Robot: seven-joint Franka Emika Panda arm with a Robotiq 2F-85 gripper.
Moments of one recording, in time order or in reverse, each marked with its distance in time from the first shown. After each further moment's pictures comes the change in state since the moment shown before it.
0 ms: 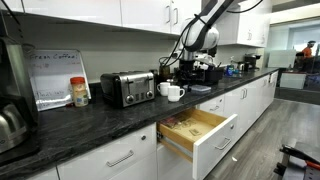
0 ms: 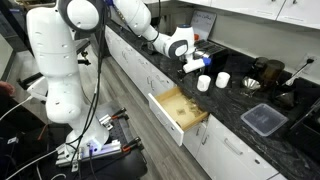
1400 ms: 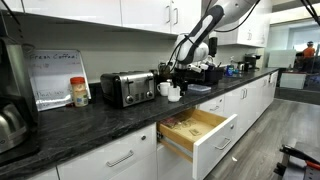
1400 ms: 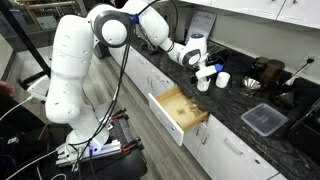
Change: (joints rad) arm -0.024 0.261 -0.029 0.257 -0.015 0.075 0.047
